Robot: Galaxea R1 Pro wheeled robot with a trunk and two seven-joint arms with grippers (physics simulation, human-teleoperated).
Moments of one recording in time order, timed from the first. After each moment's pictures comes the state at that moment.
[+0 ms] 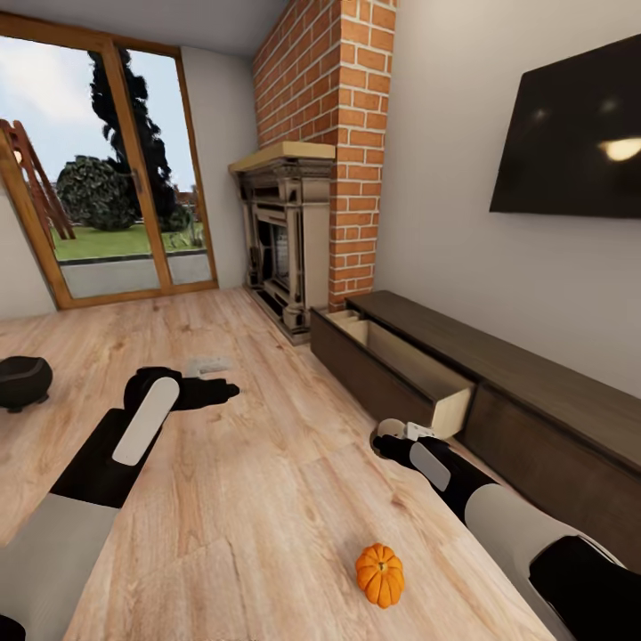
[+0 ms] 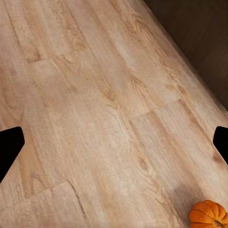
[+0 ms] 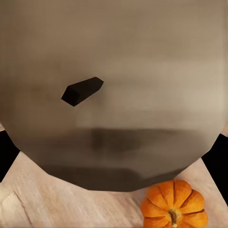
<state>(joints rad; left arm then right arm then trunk) -0.80 0.19 -0.24 -1.34 0.85 1.05 0.55 -0.92 -0.04 0.57 -0.37 -1.00 0.31 -0.19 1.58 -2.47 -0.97</state>
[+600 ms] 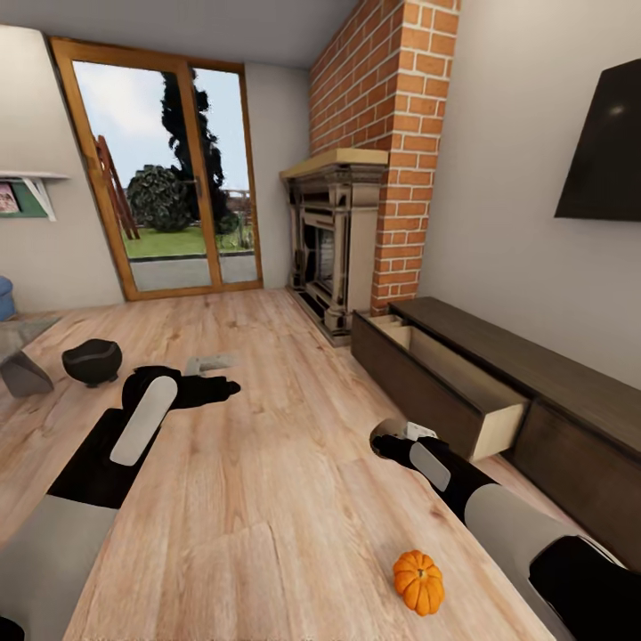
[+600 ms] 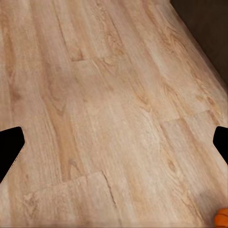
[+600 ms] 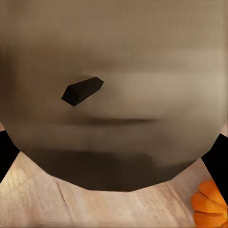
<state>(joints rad) -0.80 0.19 -0.23 -1.36 0.85 1.05 0.55 -0.92 -0.04 0.57 -0.37 -1.00 0.31 -0.19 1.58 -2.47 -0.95</state>
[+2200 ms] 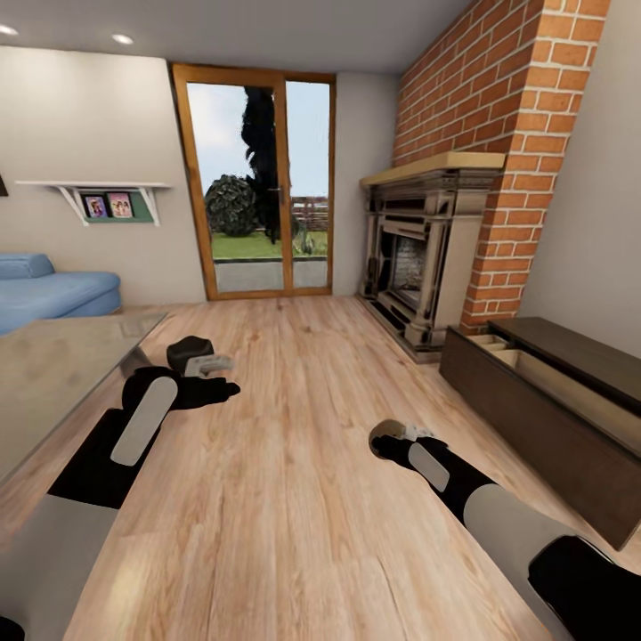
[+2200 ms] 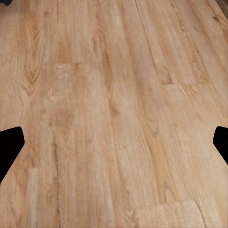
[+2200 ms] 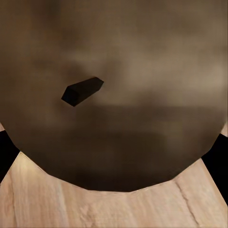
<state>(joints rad) -0.80 0.19 -0.23 -1.35 0.85 1.05 0.54 -0.91 -0.04 0.58 -0.37 -1.00 0.31 -0.19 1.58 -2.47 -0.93</state>
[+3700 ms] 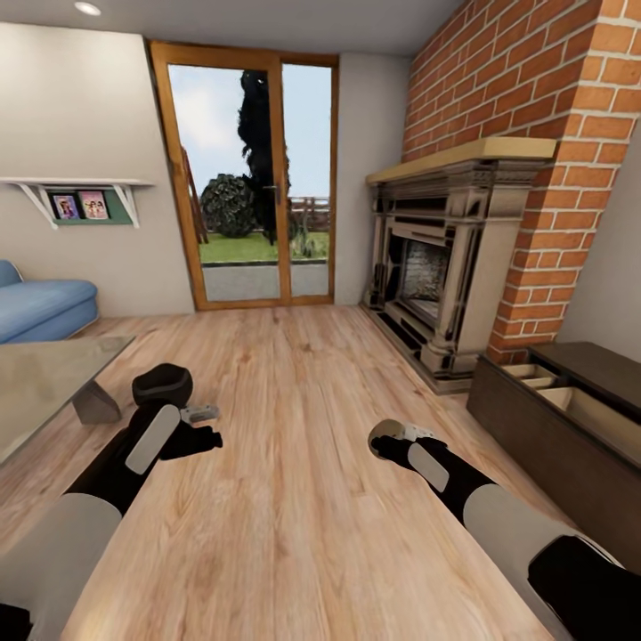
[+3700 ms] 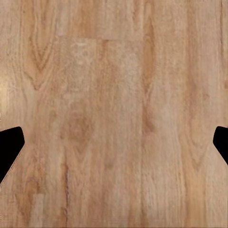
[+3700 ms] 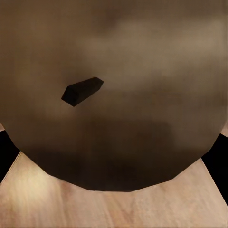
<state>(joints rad) -0.80 0.20 -0.23 -0.95 0.85 1.05 0.54 -0.91 -0.03 0.58 -0.37 -1.00 0.31 -0.19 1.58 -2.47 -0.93</state>
